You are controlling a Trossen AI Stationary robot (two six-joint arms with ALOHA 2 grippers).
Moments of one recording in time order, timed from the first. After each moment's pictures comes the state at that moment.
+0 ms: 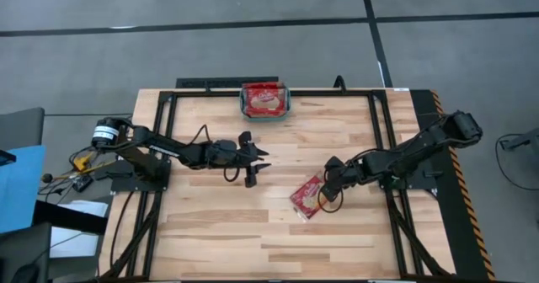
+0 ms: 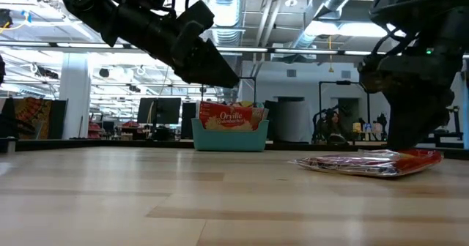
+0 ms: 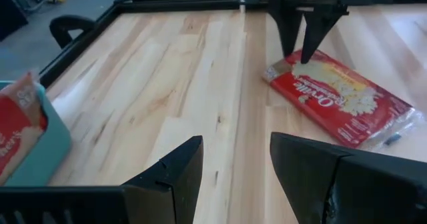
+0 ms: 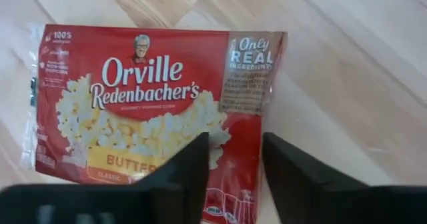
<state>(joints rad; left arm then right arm) -0.01 1.56 0.67 0.58 -0.23 0.04 0.26 1.28 0.51 -0.35 0.14 1.05</state>
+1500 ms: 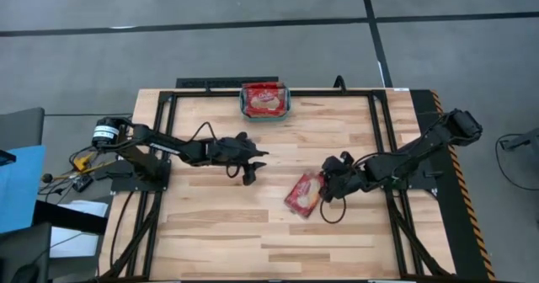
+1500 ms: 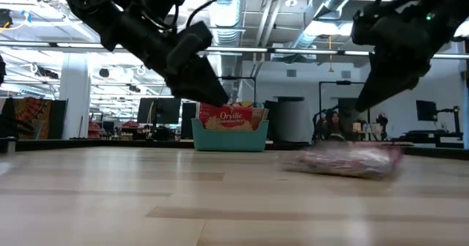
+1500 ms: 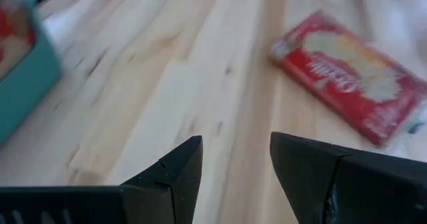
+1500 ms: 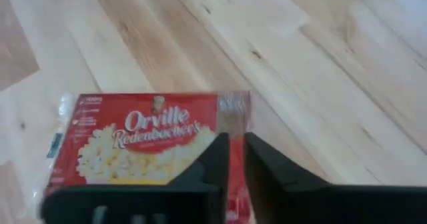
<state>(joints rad) 0.03 1.56 0.67 0.43 -0.17 -0.13 0.39 1.27 0.65 -0.42 0.53 0.88</state>
